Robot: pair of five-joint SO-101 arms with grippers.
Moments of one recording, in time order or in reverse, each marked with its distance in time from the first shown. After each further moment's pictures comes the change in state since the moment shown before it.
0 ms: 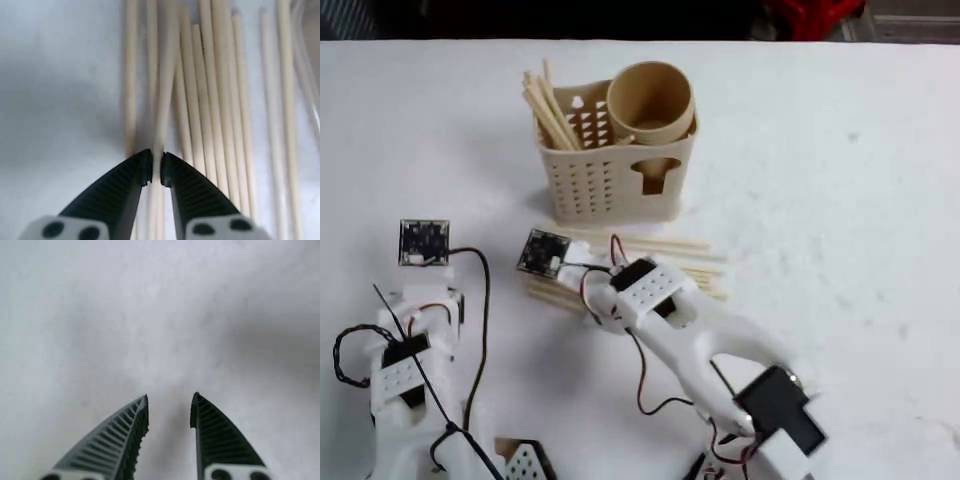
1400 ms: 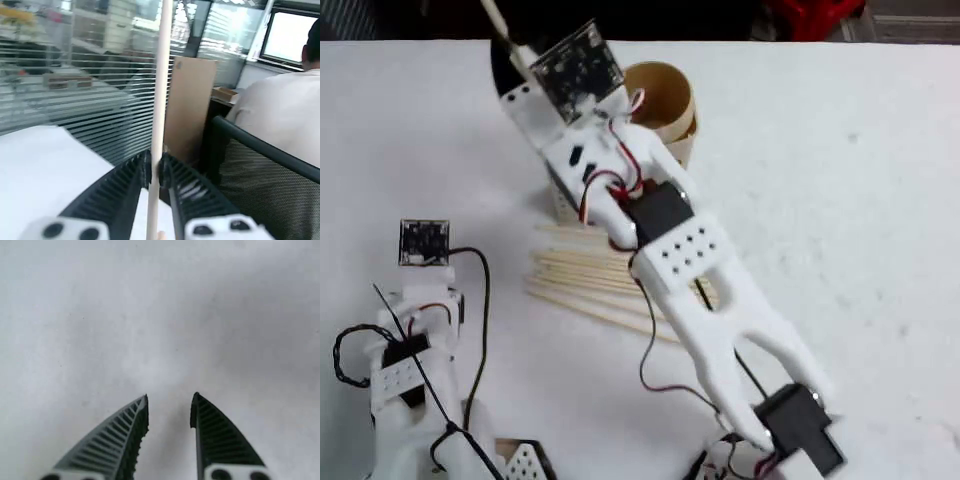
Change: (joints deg) left arm 0.0 0.0 0.0 0.0 0.0; right arm 3.4 -7.2 -40.6 -28.0 -23.4
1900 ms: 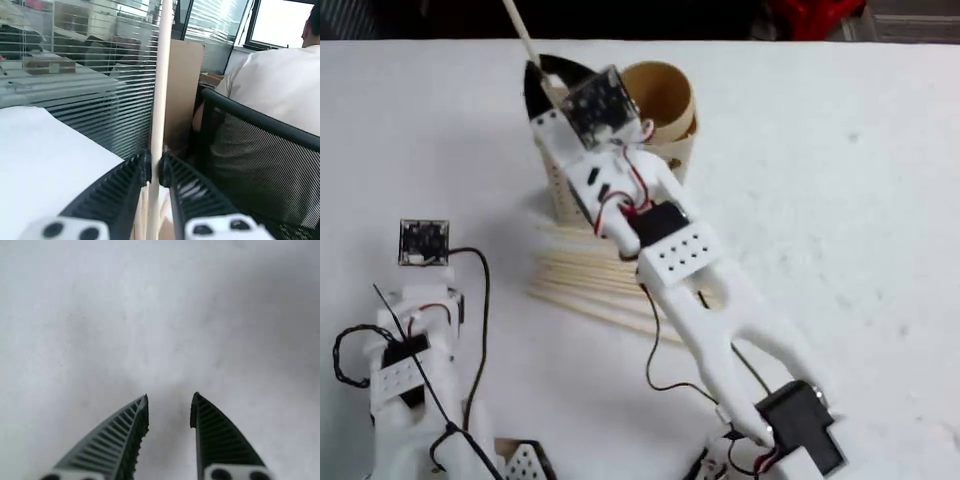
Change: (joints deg) left arm 0.0 0.0 0.0 0.0 0.0; right arm 3.4 0.3 20.1 -19.2 -0.4
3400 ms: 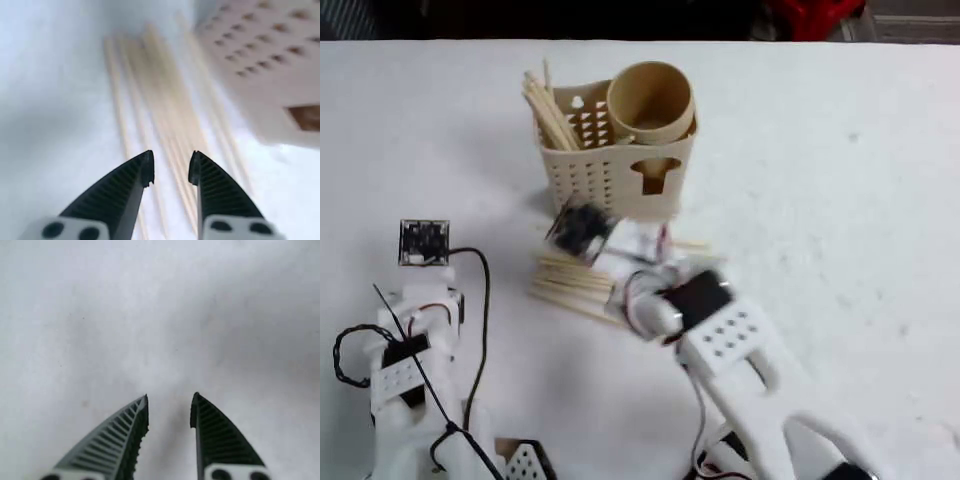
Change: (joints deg) left arm 0.0 0.0 0.0 0.0 0.0; right arm -4.2 -26.5 21.3 68.3 17.8
